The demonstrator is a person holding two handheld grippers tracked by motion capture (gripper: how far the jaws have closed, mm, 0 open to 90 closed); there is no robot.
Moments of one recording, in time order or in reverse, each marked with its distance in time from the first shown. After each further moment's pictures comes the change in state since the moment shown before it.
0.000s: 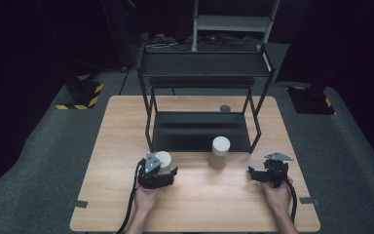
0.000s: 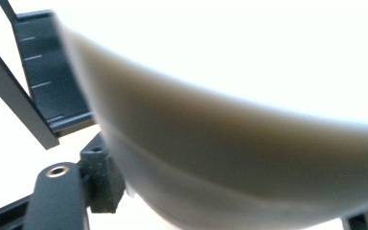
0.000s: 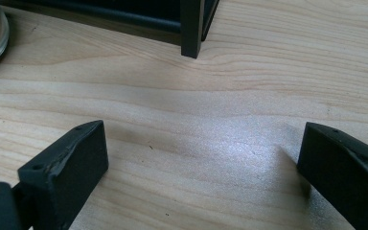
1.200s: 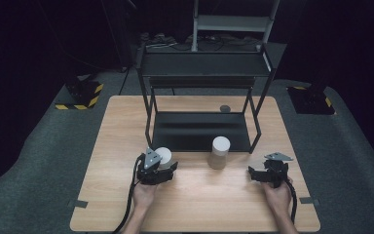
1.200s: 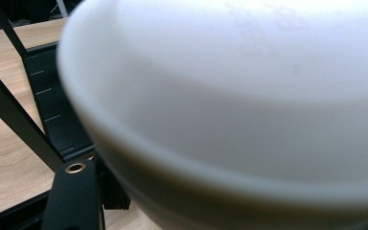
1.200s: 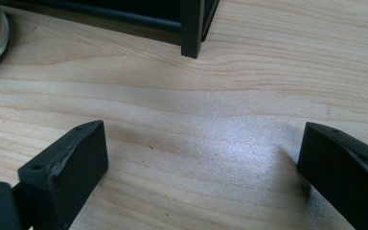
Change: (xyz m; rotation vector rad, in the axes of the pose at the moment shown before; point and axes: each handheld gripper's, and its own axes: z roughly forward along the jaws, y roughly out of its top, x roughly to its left) left arm -0.001 0.032 -0.016 -0.003 -0.022 0.041; right arm 0.000 0.000 0.000 0.000 0.000 0.000
